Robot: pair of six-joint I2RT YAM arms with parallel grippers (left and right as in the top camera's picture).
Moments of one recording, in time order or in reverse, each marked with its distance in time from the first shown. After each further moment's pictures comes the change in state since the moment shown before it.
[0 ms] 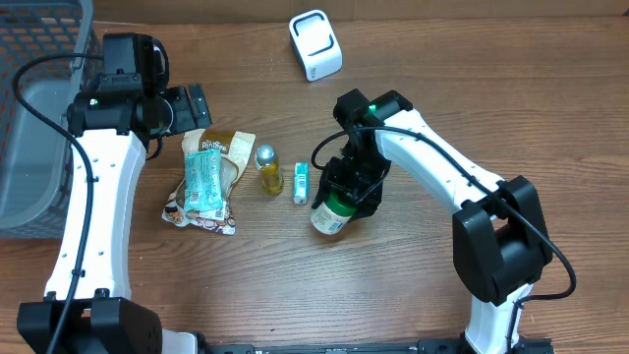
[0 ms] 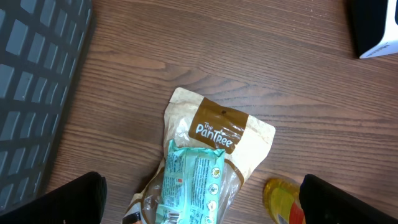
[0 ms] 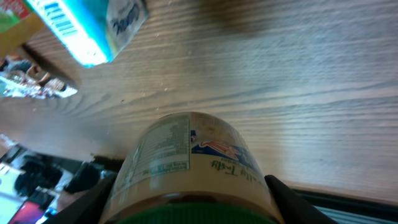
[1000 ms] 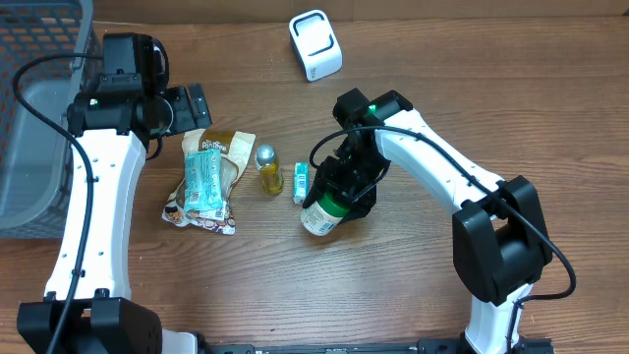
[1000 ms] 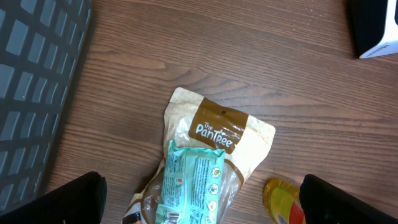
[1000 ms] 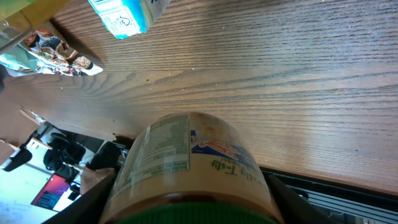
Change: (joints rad) left arm 0.000 0.000 0.000 0.000 0.000 0.000; right arm 0.000 0.000 0.000 0.012 -0.111 0.000
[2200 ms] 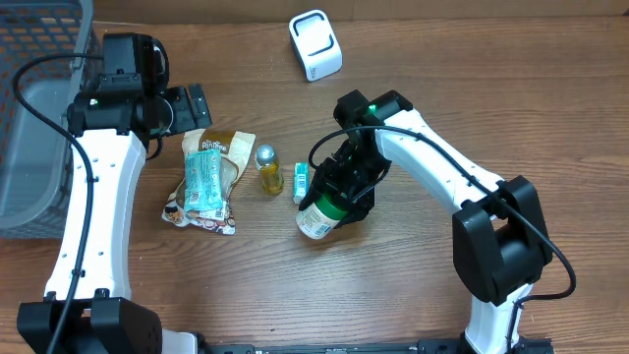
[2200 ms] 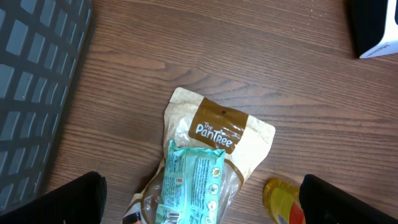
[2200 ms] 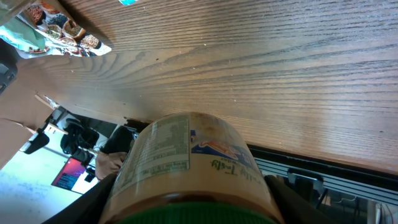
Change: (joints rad) left arm 0.000 0.000 0.000 0.000 0.000 0.000; right arm 0.000 0.000 0.000 -0.031 -0.079 0.000
